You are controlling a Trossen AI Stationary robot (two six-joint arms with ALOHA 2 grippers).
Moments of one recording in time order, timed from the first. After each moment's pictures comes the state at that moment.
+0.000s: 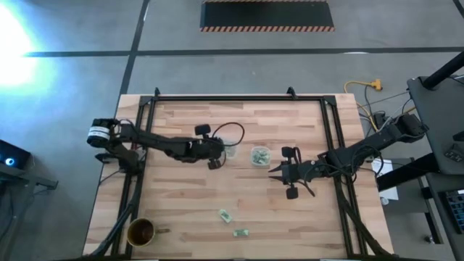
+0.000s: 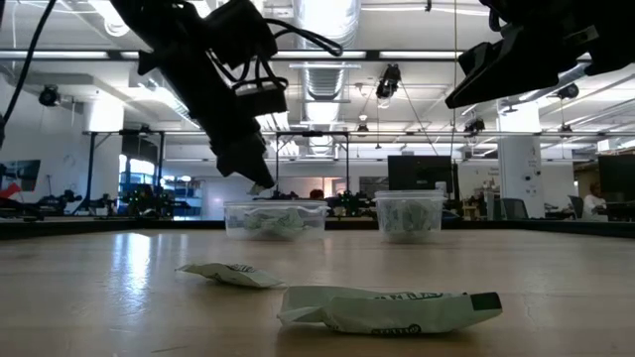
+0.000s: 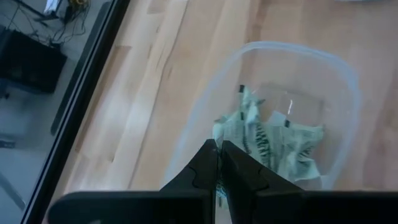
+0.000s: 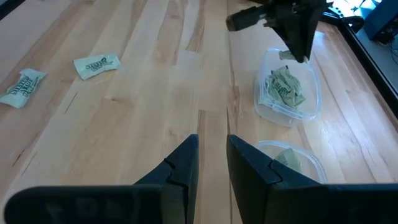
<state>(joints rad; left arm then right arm) 0.00 1.58 0.88 -0.19 -0.58 0.01 0.37 1.14 0.55 -0.02 0.36 0.02</state>
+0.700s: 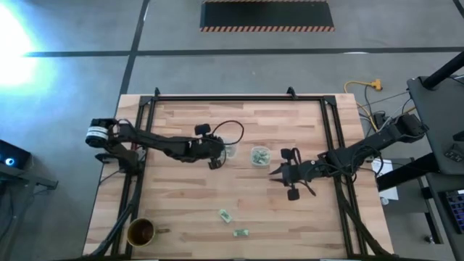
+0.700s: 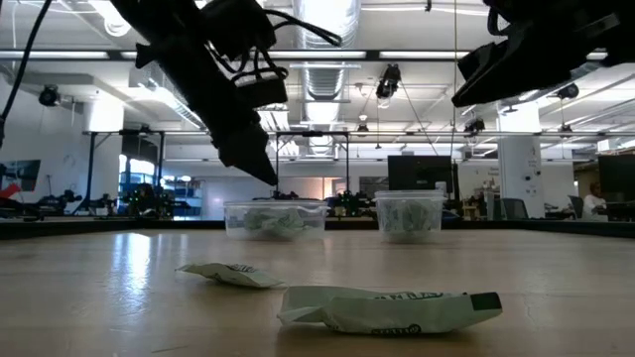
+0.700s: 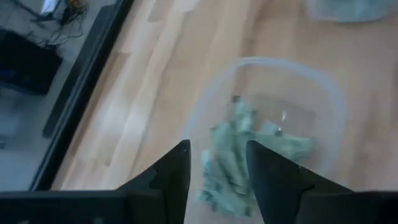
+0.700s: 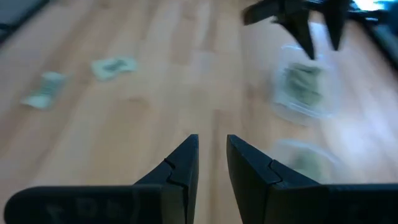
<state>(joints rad) -0.01 1.57 0.89 -0.19 -0.58 -0.02 0.37 1.14 0.54 0.00 0.30 0.05</state>
